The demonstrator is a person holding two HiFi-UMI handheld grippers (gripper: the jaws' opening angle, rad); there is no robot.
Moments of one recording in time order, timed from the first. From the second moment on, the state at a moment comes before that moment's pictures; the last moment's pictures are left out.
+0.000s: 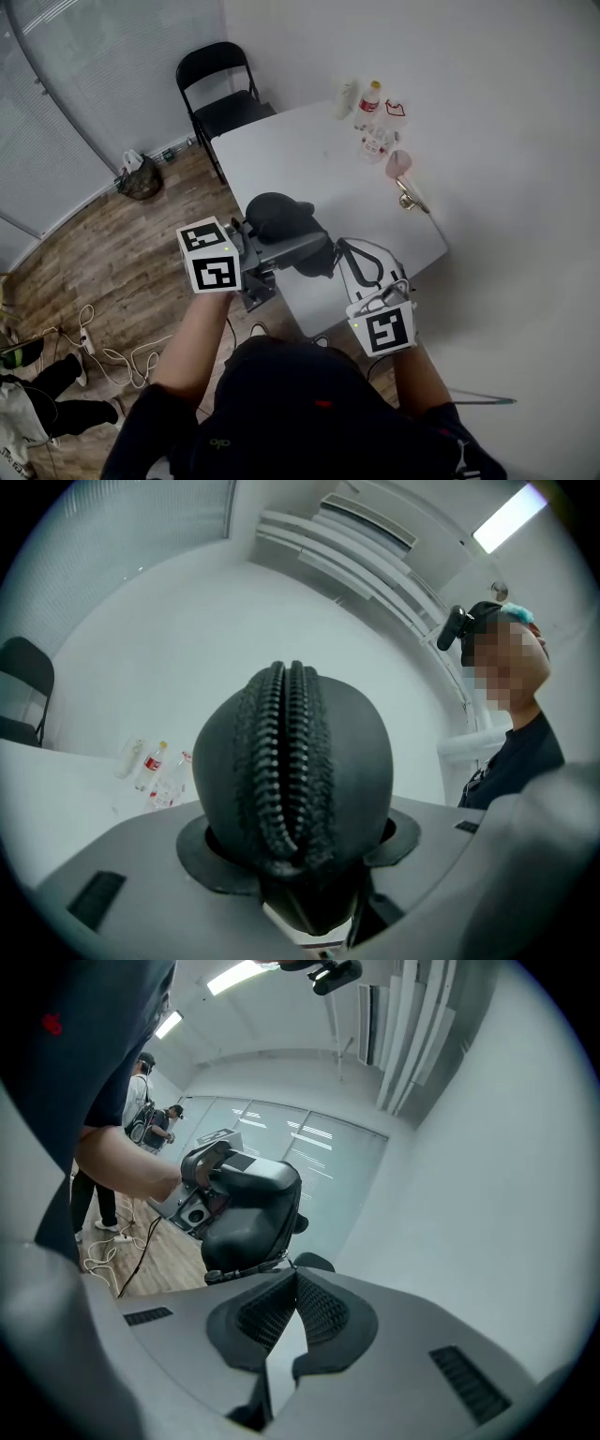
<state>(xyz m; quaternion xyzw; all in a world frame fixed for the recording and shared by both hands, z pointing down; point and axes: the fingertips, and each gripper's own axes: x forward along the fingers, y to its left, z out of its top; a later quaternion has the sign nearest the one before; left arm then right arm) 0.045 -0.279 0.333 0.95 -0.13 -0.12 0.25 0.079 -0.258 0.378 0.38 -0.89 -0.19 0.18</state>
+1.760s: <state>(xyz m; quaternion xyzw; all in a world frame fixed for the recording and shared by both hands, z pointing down) 0.086 -0.232 0.515 0.93 -0.07 0.37 0.07 0.065 -0.253 0.413 0.29 -0.86 -0.31 0.29</state>
